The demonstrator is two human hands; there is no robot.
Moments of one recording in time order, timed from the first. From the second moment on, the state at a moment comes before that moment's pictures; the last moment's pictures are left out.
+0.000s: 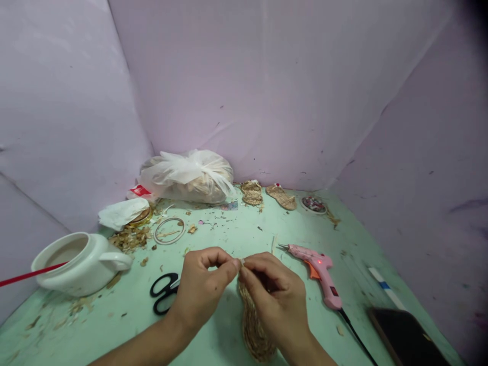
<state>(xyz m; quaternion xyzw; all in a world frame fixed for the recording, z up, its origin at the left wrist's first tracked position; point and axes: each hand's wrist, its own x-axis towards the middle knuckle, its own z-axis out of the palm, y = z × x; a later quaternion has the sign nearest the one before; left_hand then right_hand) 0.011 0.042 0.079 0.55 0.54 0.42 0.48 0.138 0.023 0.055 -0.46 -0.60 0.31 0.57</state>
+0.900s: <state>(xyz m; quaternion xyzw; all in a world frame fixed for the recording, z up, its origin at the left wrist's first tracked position) 0.004 0.049 0.082 0.48 0.47 0.39 0.63 0.157 0.030 0.048 -0.39 -0.74 -0.03 0.54</state>
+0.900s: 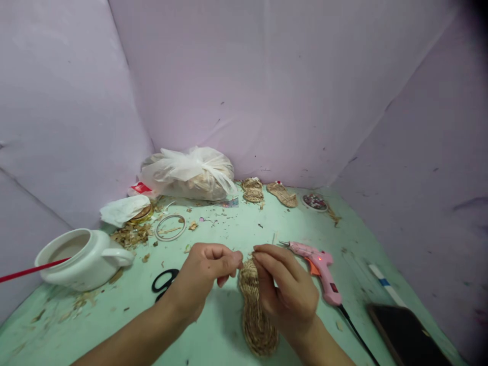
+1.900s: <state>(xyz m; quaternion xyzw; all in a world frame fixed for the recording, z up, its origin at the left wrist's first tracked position) 0.005 0.045 0.091 0.64 0.49 0.34 0.49 0.143 0.026 0.056 -0.46 -0.56 0.41 0.56</state>
